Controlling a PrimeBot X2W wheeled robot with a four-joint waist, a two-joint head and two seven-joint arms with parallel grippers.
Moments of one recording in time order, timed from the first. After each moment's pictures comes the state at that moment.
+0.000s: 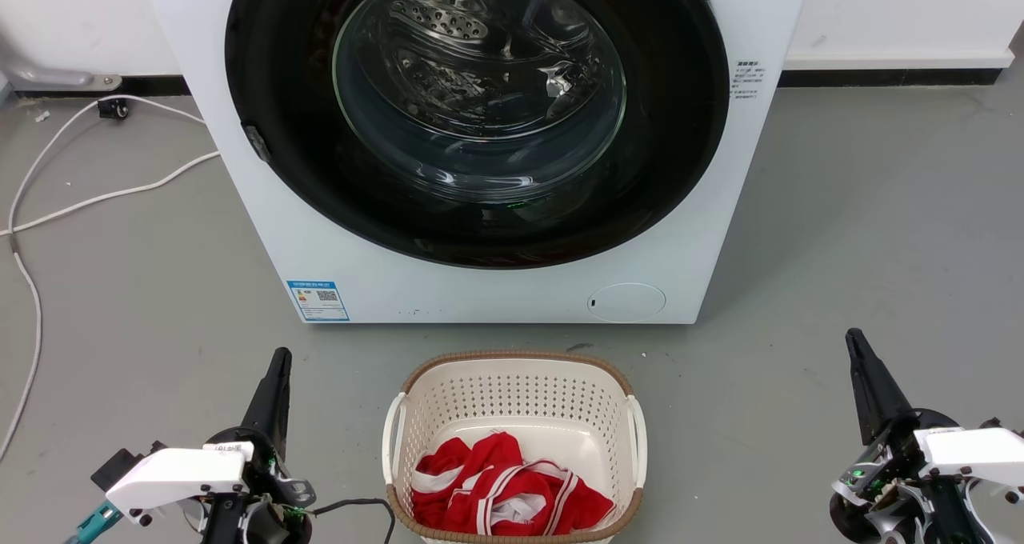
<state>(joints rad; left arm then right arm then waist) -0.11 0.05 0.11 0.25 -1.61 -0.13 0.11 -0.10 -0.06 -0.11 0.24 1.62 0.13 0.11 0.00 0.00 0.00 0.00</state>
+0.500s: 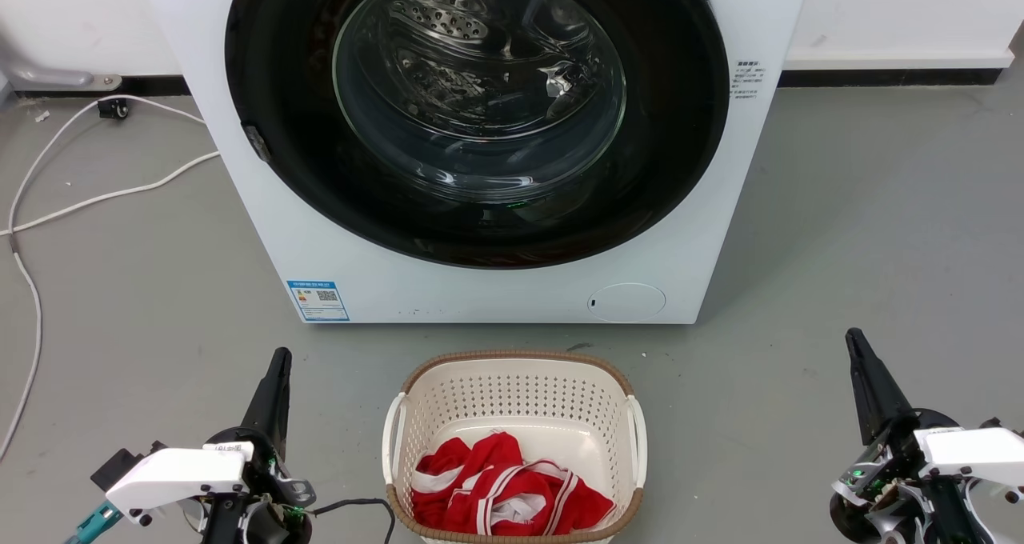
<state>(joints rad) -0.11 0.05 0.11 0.25 -1.61 -0.13 0.11 -0.10 -0.06 -0.11 0.24 1.62 0.13 0.11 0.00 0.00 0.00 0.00</state>
